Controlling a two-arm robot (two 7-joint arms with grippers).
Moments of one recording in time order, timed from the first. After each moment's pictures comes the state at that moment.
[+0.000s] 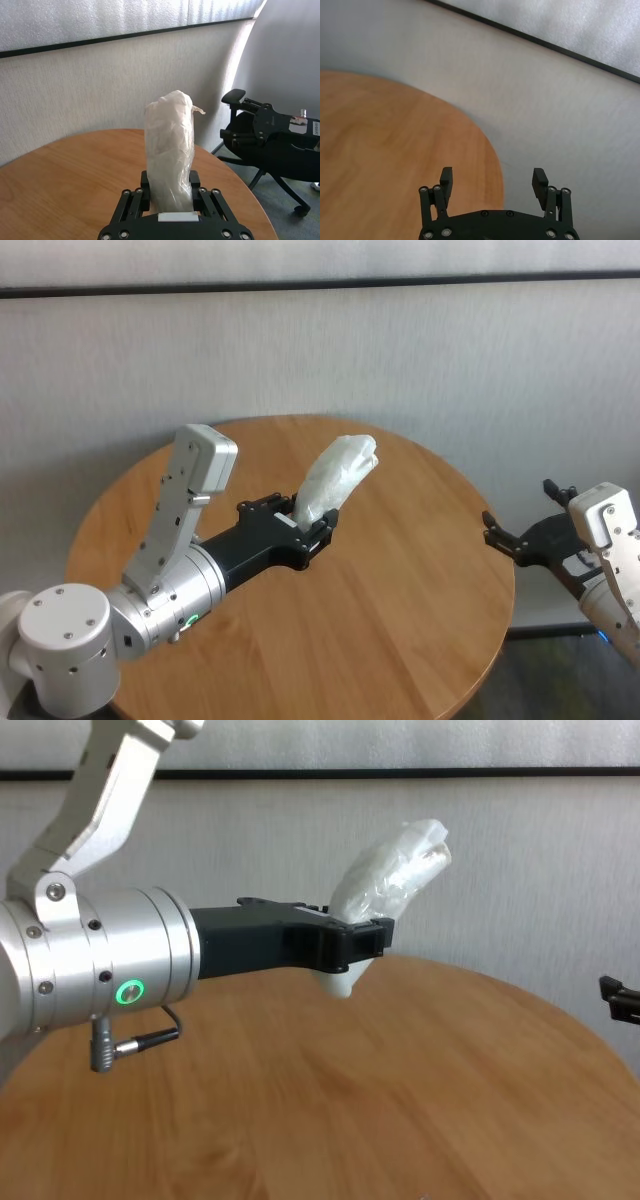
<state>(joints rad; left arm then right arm) -0.23 0.35 0.44 -1.67 -0.35 0.22 -0.35 0.18 0.61 -0.43 -1.44 0.31 -0.15 0.03</state>
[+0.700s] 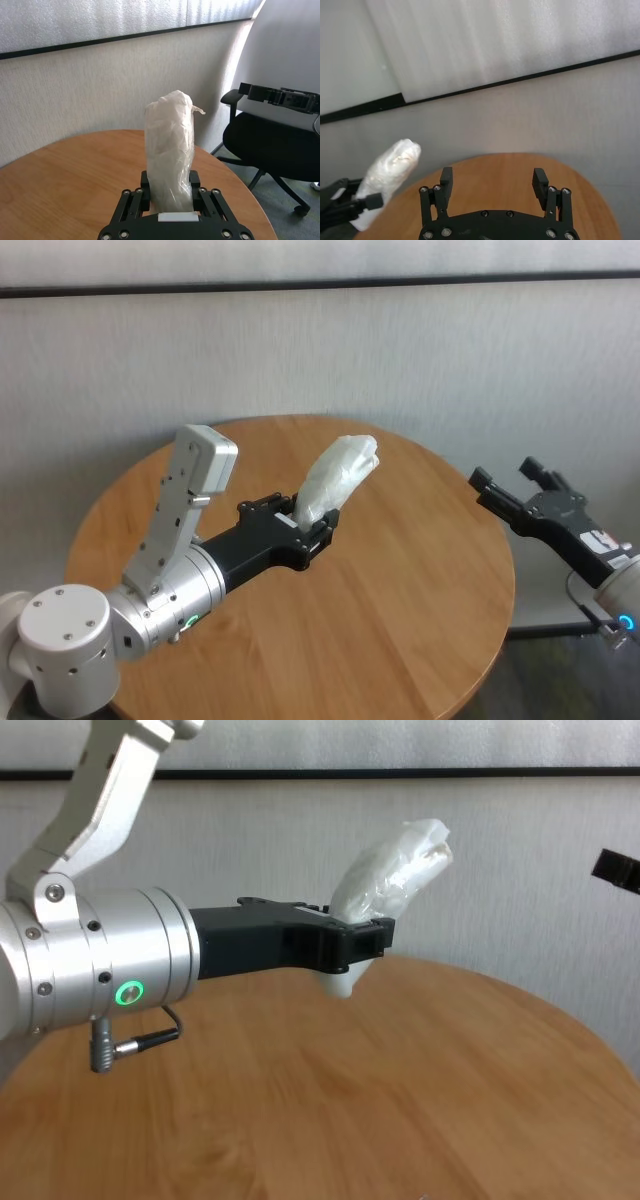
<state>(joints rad) -0.23 0.35 0.44 -1.67 -0.35 0.22 -0.36 0.09 0.57 -0.28 -1.59 0.81 -0.08 0.30</state>
